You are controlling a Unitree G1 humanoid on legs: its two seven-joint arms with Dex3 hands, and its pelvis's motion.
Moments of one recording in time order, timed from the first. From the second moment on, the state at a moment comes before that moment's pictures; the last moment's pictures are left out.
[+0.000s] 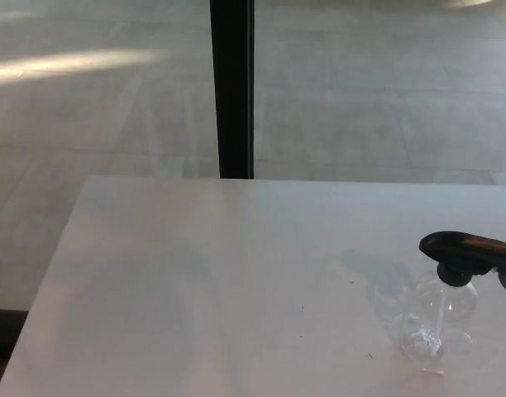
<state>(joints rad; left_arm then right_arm) 0.00 0.60 0.50 1.24 -0.15 -0.04 -0.18 0.29 -0.58 -0.47 0.77 0.09 -0.06 0.19</state>
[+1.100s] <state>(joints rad) -0.01 0.60 0.50 1.26 -0.17 -0.04 -0.20 -0.23 -0.84 -0.26 -0.18 0.18 0.12 0.30</state>
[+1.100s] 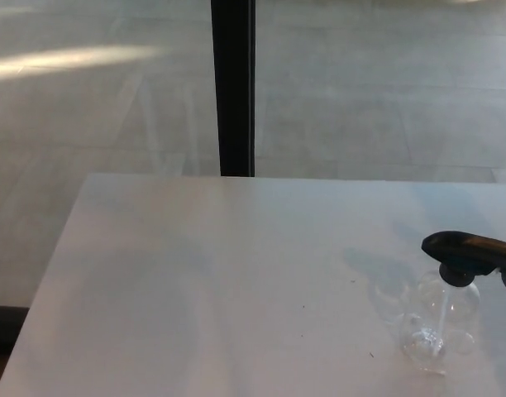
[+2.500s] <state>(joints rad) 0.00 0.61 0.48 1.27 -0.18 -0.04 -0.21 -0.42 -1.03 0.22 -0.28 -0.22 0.25 0.66</state>
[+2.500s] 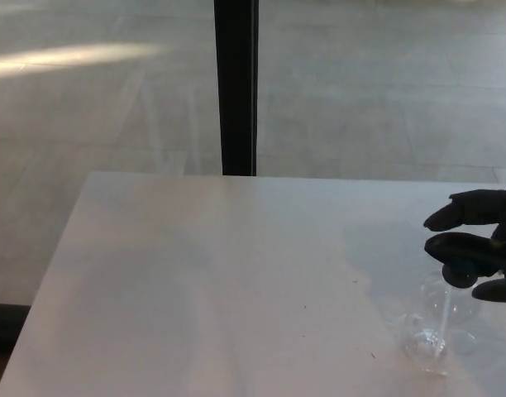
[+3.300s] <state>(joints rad) 0.01 0.60 0.49 1.27 -0.18 -0.05 -0.20 -0.32 -0.95 0.20 -0.24 -0.50 0.07 0.36</state>
